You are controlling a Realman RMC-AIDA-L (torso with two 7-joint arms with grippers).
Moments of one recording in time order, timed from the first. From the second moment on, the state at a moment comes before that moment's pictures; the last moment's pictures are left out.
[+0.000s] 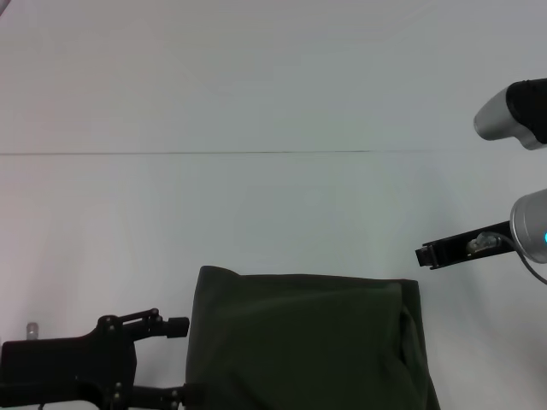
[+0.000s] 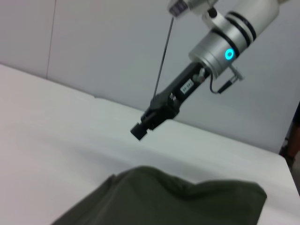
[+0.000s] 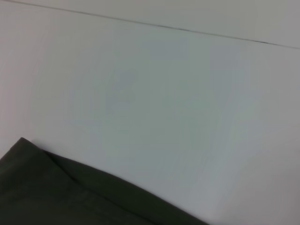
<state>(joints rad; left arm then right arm) -0.45 -2.13 0.49 0.79 2.22 1.86 -1.28 0.47 2.10 -1.38 -1.46 -2.60 -1.31 2.91</state>
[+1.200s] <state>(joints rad) -0.44 -2.13 0.40 0.69 2.09 1.82 -1.29 0.53 2.04 -0.74 -0.77 -2.15 -1.44 2.57</state>
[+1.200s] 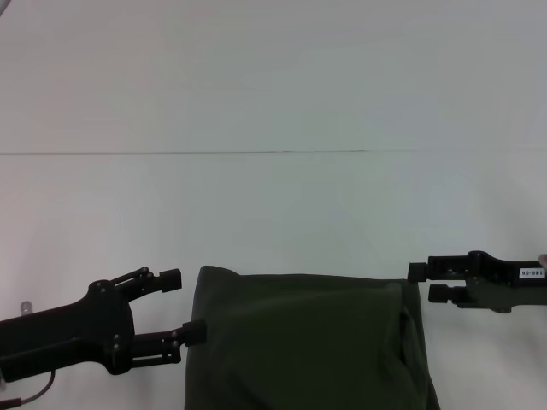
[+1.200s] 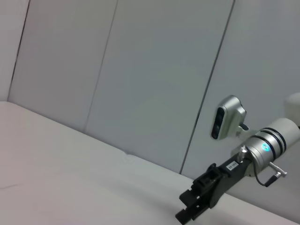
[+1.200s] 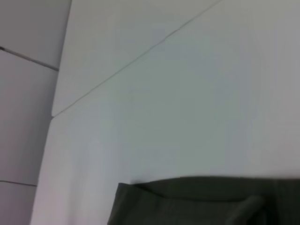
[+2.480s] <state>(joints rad) -0.44 -2.12 0.40 0.68 2.05 1.79 -1.30 0.54 2.01 -0.76 -0.60 -2.08 -1.53 2.48</state>
